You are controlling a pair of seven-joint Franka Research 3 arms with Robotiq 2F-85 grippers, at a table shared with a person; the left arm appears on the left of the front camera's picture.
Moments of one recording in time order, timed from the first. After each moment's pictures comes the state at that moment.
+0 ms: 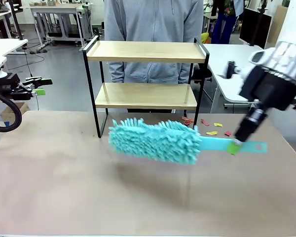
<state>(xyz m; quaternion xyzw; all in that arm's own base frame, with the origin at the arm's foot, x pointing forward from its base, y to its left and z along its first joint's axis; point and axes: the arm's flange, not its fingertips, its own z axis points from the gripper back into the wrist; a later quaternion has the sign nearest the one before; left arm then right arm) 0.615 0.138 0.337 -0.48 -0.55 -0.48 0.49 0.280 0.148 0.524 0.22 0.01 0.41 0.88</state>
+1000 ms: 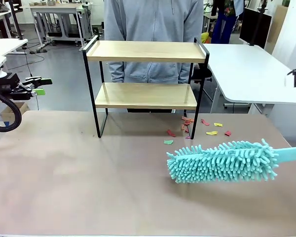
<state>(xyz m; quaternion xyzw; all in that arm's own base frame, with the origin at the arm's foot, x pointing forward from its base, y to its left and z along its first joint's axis) 0.615 0.138 0.337 -0.48 -0.55 -0.48 0.49 0.273 0.023 0.533 0.12 0.06 0.48 0.87</state>
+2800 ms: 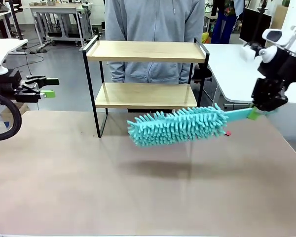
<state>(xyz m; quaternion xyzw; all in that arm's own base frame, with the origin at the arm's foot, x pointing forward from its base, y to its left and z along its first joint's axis) 0.497 0.057 0.397 -0.41 -0.55 -0.47 0.55 0.397 0.072 0.535 0.12 -0.10 0.65 0.74</state>
